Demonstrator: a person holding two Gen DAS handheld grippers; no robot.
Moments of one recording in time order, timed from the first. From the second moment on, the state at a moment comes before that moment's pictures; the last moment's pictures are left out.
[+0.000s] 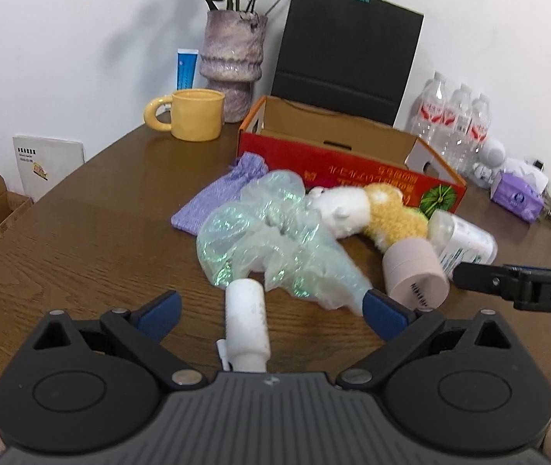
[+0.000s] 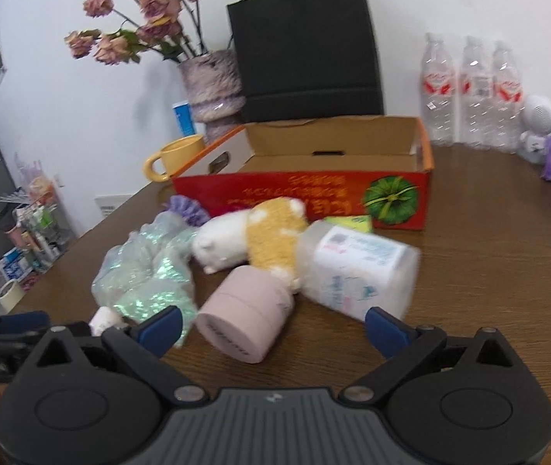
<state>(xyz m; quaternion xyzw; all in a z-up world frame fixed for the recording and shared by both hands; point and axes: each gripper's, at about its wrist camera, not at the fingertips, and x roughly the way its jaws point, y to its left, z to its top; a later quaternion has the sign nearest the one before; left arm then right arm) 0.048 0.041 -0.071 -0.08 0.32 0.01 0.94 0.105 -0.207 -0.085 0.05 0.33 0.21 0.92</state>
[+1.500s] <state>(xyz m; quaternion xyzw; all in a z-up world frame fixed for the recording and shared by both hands) 0.031 0.061 -0.082 -0.11 0.32 -0.07 0.94 0.075 -0.185 -0.099 0.10 0.29 0.16 0.94</state>
